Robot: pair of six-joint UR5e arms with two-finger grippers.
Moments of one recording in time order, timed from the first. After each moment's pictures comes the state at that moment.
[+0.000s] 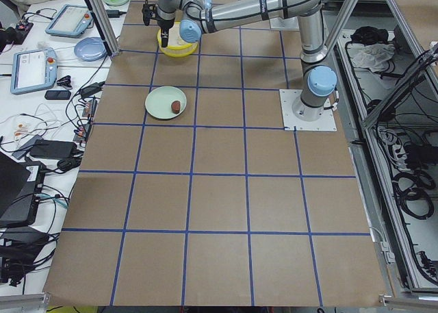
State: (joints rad) left arm -1.55 -1.95 -1.48 -1.06 1.34 -0.08; right arm 1.18 -1.17 1.46 -1.98 -1.52 -0.44
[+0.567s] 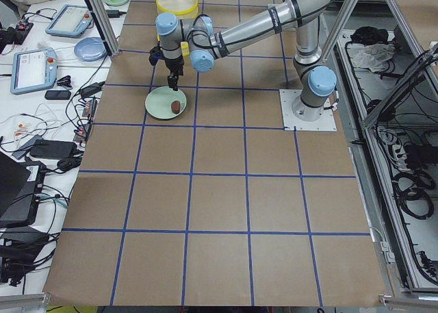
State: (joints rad) left arm -1.39 -1.95 -1.63 -1.15 1.57 0.39; right arm 1.53 -1.19 1.50 -2.02 -1.60 0.06
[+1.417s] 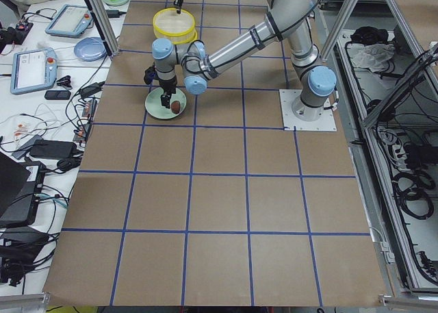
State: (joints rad) left arm -1.37 -2.11 -1.62 -0.94 1.57 0.41; right arm 1.65 -1.12 1.54 -2.14 -1.61 0.27
